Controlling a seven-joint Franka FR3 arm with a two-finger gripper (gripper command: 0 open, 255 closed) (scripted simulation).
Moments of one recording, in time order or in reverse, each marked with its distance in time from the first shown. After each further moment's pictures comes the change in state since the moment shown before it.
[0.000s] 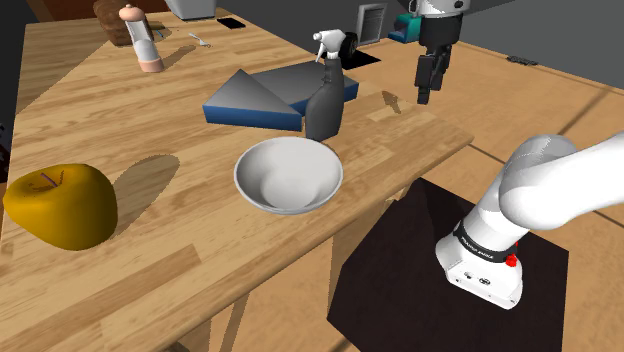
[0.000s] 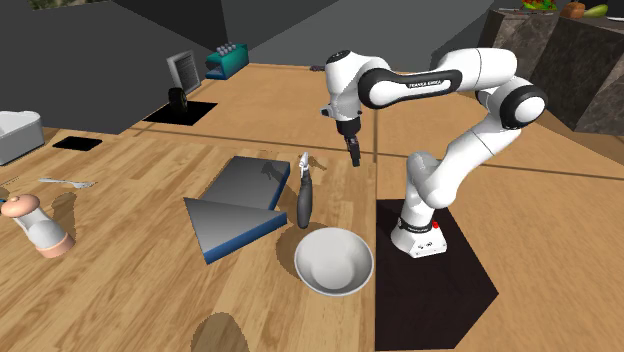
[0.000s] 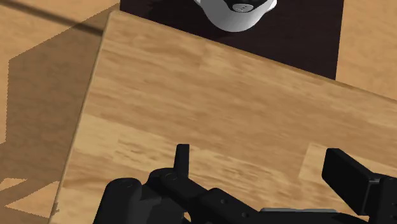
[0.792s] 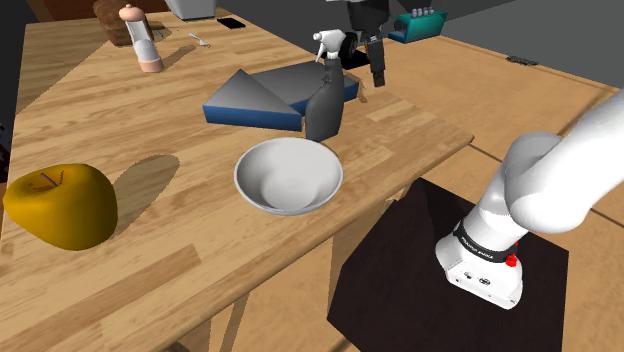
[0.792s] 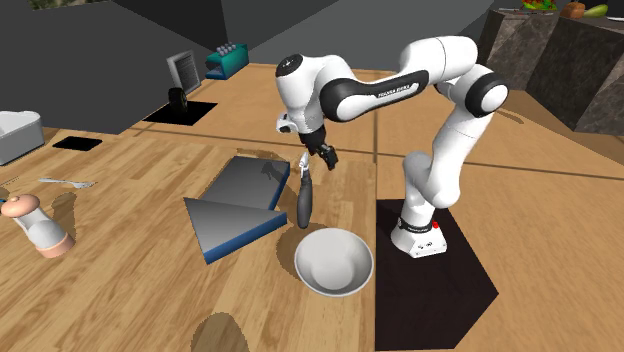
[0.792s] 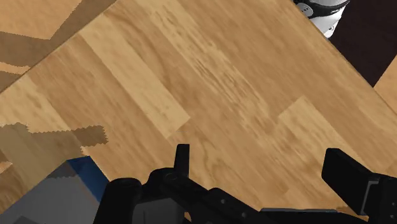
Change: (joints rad) arm 0.175 0.421 0.104 0.398 -0.121 -0.065 -0.324
